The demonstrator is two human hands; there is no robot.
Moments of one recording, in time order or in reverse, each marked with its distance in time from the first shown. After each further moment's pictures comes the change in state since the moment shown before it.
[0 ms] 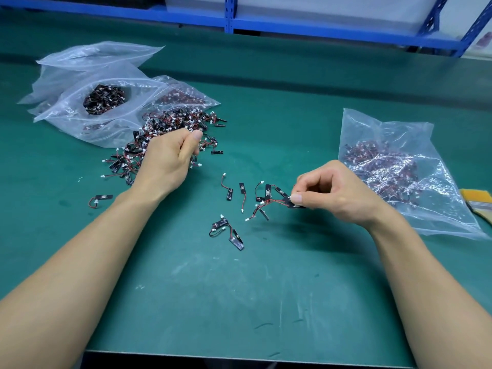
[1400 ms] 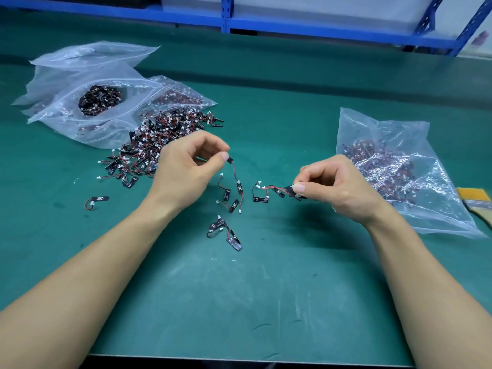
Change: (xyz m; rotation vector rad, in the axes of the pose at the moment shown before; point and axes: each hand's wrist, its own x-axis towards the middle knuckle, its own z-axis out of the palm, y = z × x) left_hand -0.026 0.045 0.009 -0.392 0.003 0.021; right_hand -0.001 0.009 -0.005 0.117 0.087 -0.029
